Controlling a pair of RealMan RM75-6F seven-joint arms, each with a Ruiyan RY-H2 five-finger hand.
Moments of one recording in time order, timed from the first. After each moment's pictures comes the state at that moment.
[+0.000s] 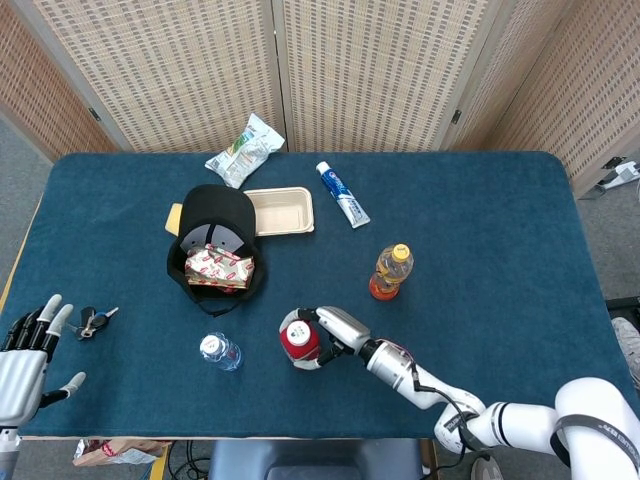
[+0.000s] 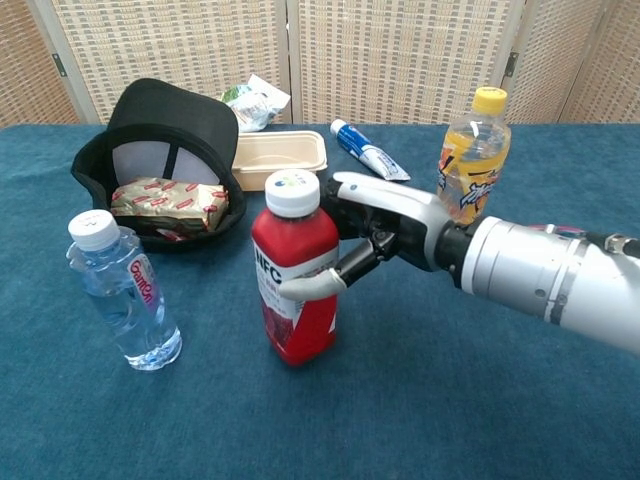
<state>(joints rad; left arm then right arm) -0.05 -1.09 -0.02 -1.70 1.55 1.54 0.17 0.80 -1.70 0.08 -1.37 -1.56 0.92 0.78</state>
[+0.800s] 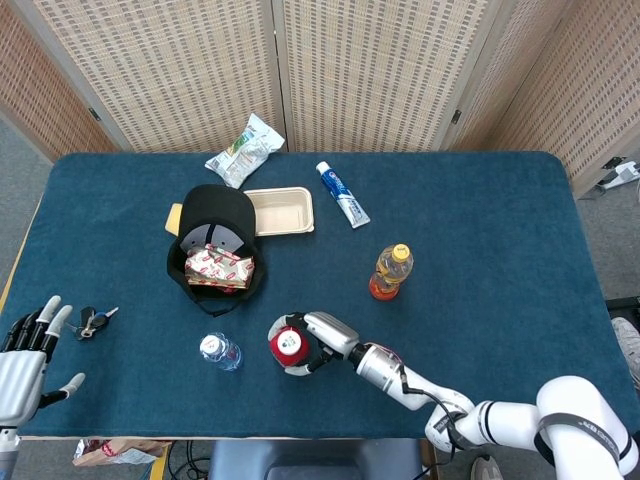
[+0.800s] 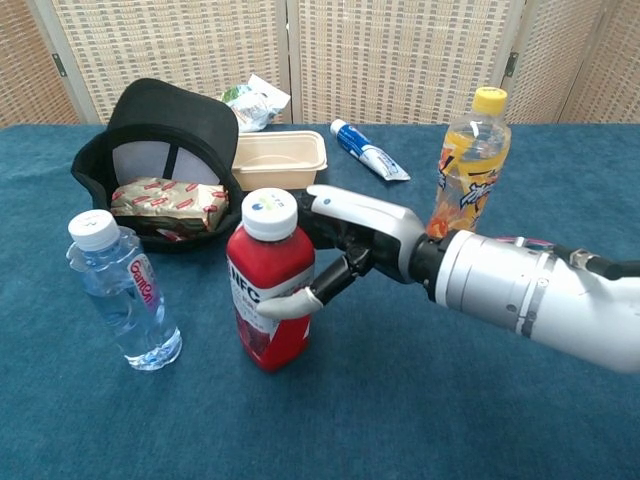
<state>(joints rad) -0.05 -1.10 -0.02 -1.68 1.54 1.53 0.16 0.84 -1.76 0.06 -1.31 -1.59 0.94 0.80</state>
